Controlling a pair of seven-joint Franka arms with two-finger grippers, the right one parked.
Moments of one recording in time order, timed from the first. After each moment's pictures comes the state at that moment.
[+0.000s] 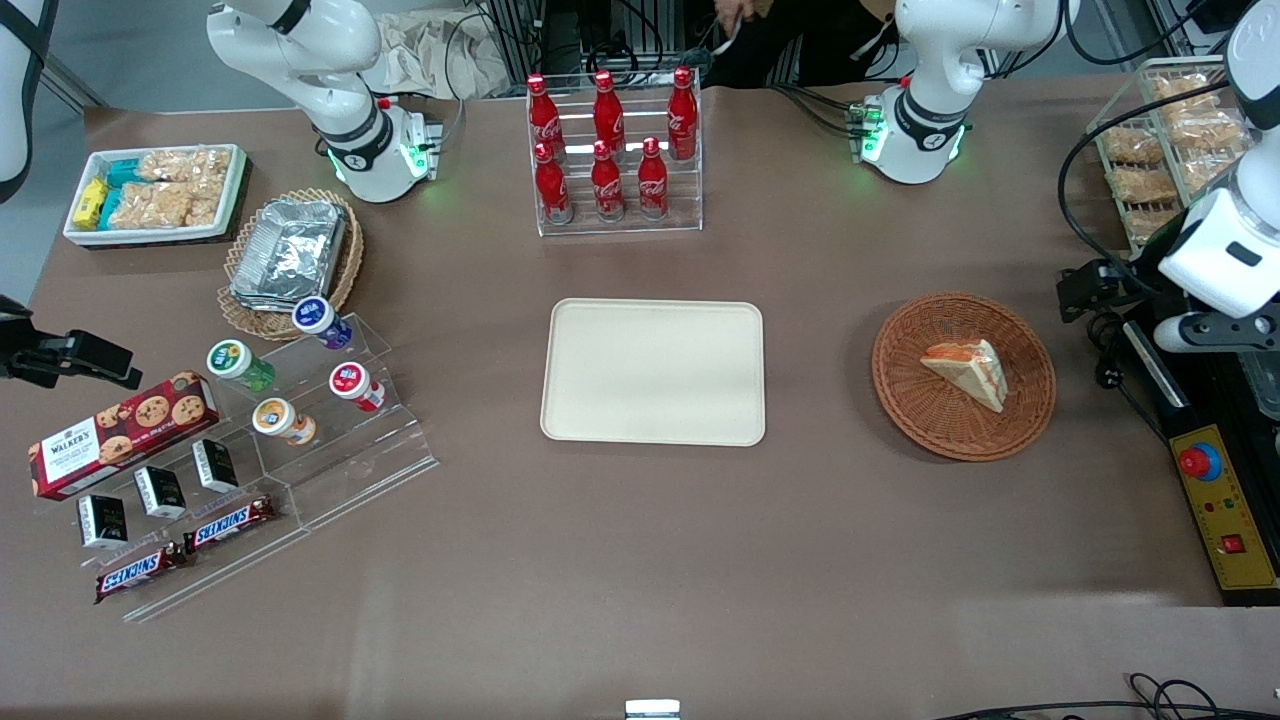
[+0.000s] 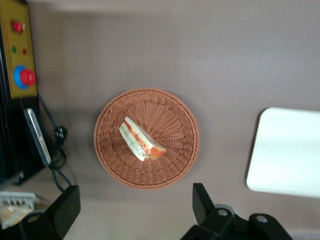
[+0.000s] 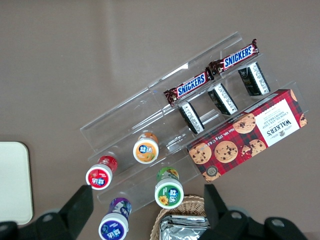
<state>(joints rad) -0.14 0.05 0.07 -1.57 0.02 1.57 -0.19</state>
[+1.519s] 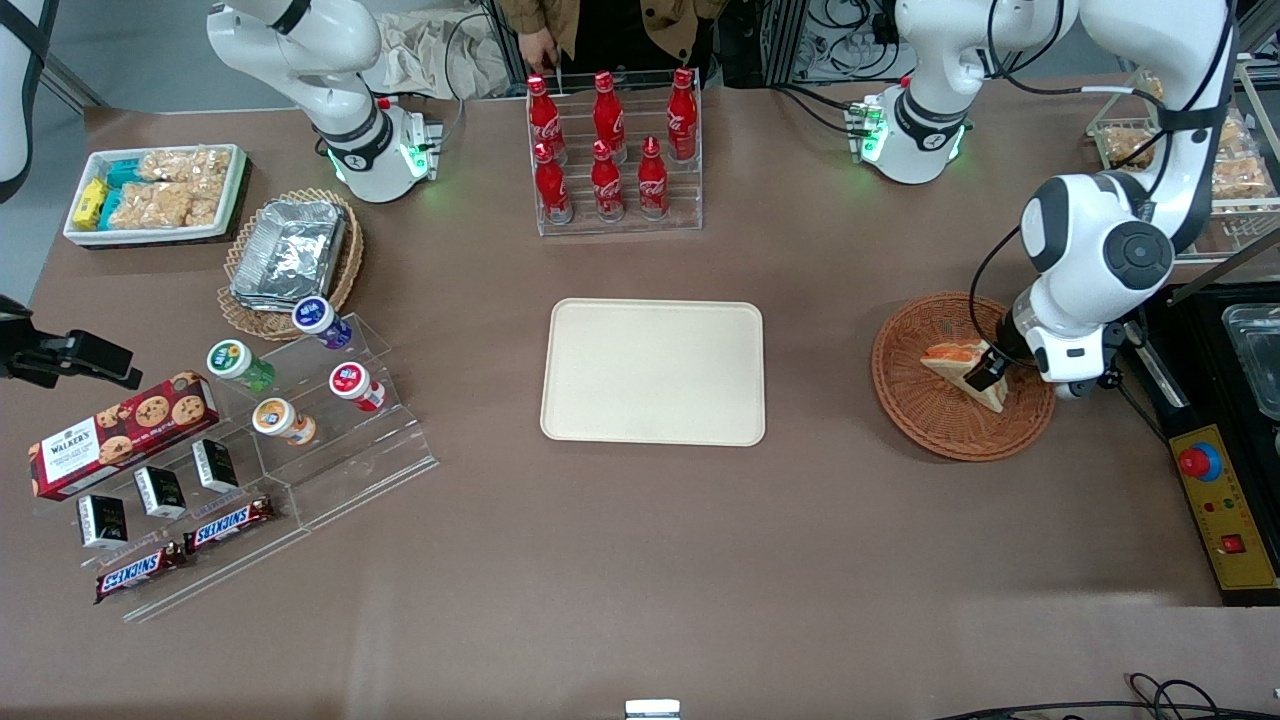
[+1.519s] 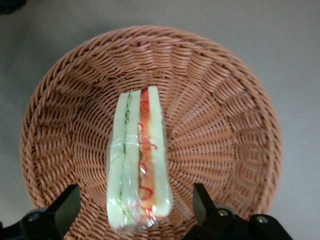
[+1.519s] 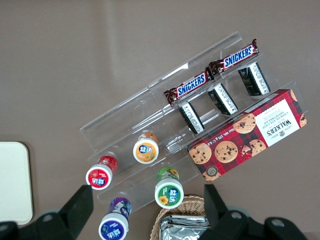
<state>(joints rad) -0.14 0.09 0.13 -2.40 0.02 2.45 -0.89</state>
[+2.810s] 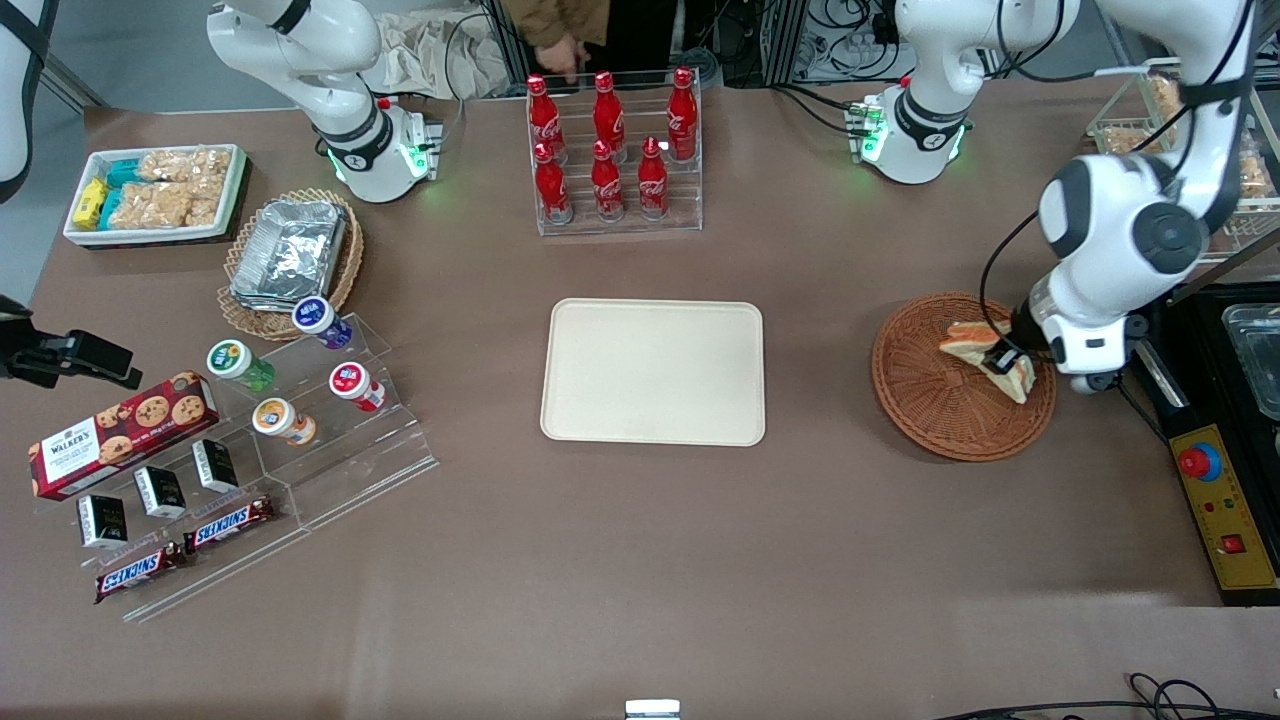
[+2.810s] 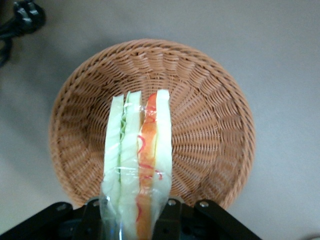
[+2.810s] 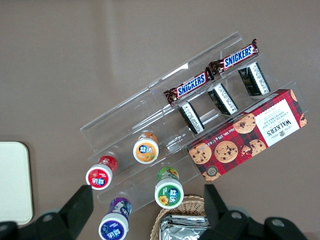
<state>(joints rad) -0.14 -0.01 0.13 -2.25 0.02 2.16 -0.83</state>
